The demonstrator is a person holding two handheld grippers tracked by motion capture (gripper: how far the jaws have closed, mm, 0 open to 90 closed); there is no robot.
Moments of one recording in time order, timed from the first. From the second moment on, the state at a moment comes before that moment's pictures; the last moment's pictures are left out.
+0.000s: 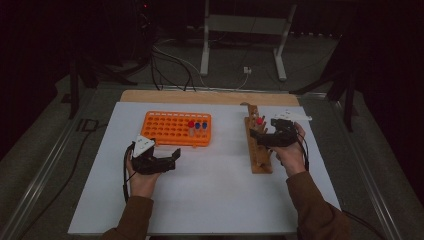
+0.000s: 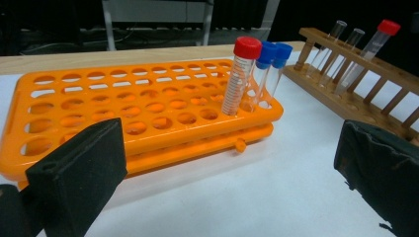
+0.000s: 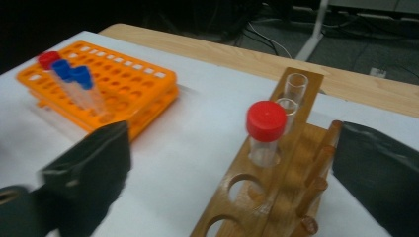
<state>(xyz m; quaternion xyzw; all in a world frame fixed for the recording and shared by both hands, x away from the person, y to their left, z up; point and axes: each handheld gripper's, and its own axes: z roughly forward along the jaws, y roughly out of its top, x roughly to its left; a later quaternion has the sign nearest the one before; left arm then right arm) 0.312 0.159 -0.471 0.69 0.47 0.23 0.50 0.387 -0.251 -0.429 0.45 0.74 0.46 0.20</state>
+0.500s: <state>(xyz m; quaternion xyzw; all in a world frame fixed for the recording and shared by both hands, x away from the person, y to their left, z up) 0.313 0.162 -0.472 0.69 0.48 0.22 0.50 0.409 -0.251 -0.448 0.48 0.74 0.42 0.21</state>
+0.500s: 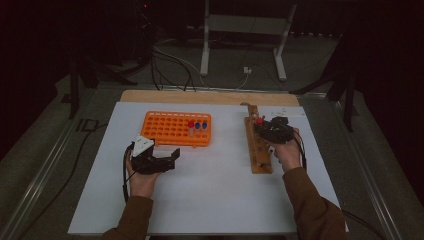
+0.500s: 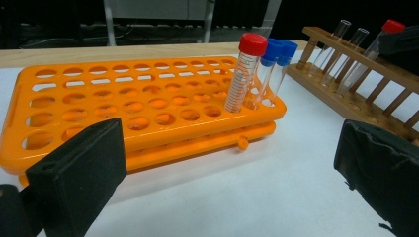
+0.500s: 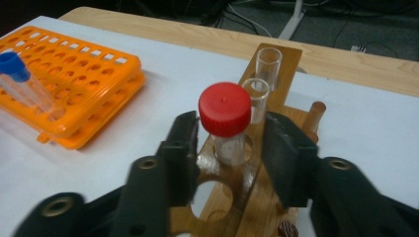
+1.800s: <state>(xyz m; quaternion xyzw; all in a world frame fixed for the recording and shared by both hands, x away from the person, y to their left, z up) 0.313 0.158 -0.474 0.69 0.47 0.22 0.50 0.387 -0.255 -0.414 0.46 0.71 0.46 0.26</state>
